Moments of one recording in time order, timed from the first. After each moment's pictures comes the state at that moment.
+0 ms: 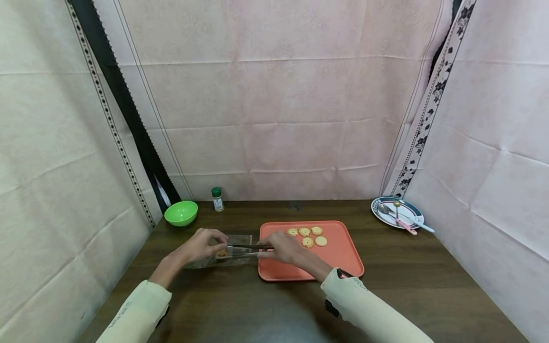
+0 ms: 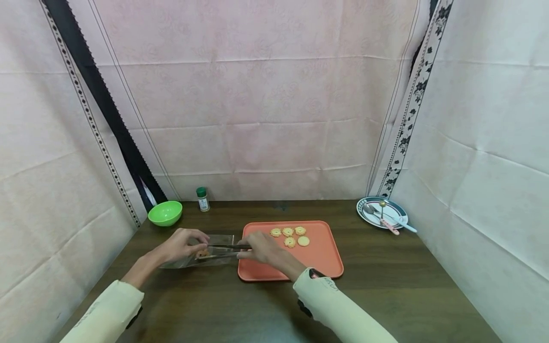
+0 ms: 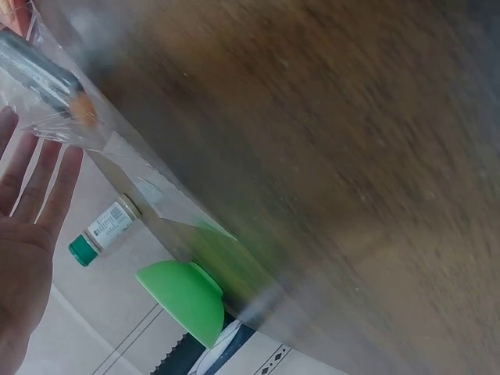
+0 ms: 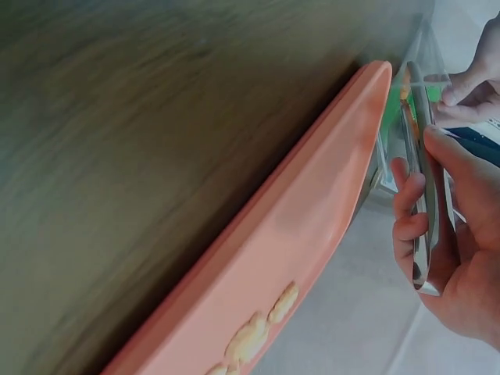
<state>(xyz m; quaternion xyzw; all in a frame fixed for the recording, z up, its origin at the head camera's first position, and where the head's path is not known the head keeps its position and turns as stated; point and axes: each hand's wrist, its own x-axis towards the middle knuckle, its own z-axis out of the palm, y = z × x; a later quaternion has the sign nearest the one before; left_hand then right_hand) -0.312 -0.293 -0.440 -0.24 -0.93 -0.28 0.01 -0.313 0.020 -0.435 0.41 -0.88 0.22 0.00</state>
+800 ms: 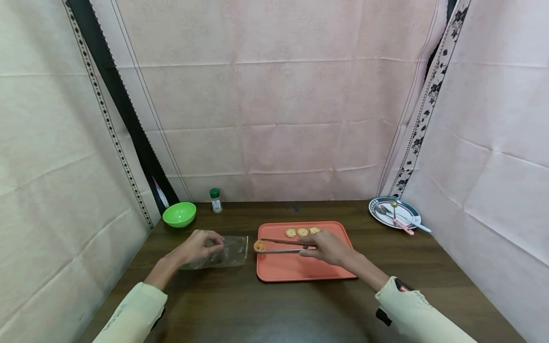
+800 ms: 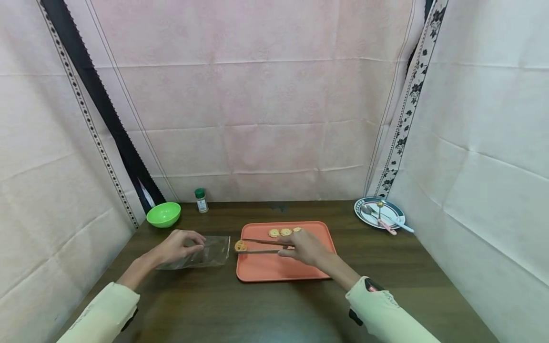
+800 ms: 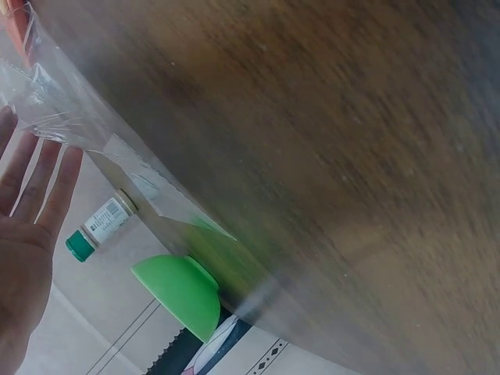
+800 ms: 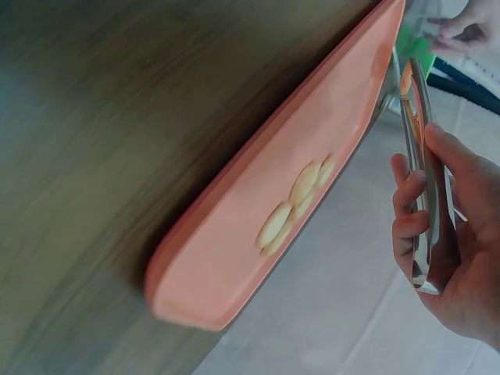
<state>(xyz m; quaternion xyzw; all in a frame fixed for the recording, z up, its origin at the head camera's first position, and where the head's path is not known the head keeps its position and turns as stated) -0.310 -0.301 -0.441 -0.24 -0.93 -0.28 0.01 -0.292 0.138 -0.412 0.40 -0.89 0.21 0.05</state>
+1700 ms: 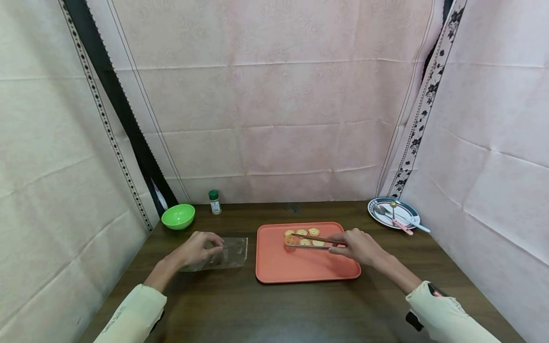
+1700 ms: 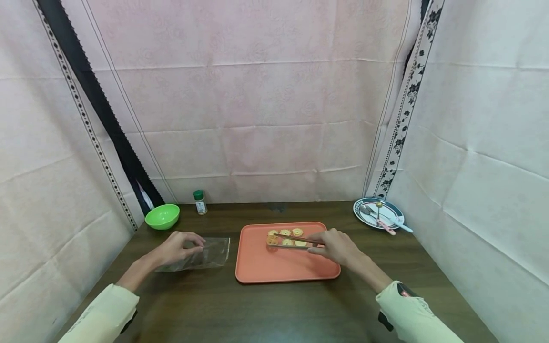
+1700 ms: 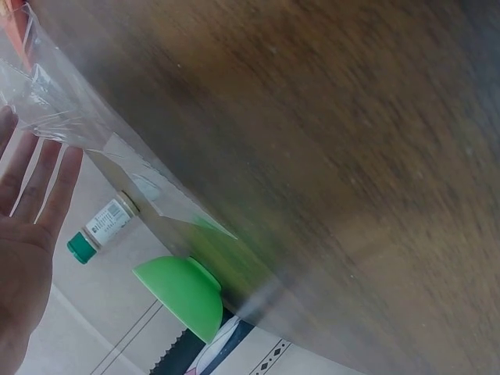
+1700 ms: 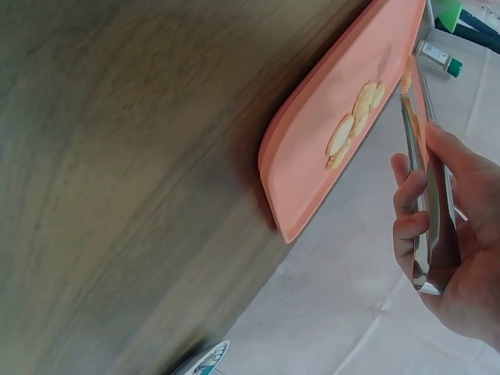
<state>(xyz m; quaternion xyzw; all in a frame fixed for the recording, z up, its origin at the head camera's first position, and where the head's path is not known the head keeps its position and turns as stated) -0.309 -0.298 -0.439 -0.25 -0.93 -0.28 0.00 -0.297 0.217 -0.415 0.33 -0.92 0.18 0.08</state>
